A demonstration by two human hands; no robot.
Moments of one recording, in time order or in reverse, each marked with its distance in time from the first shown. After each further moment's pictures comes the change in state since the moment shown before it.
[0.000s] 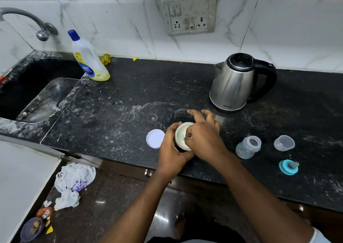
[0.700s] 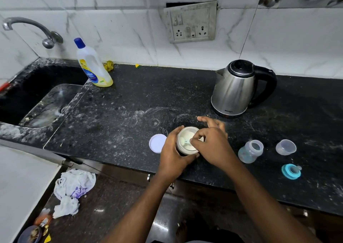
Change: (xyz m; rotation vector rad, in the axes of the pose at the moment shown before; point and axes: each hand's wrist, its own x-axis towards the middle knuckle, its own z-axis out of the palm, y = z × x) left_hand 0.005 -0.009 -0.011 0.058 -0.049 0.014; right_hand -0.011 0.014 0.003 0.438 0.113 0.092
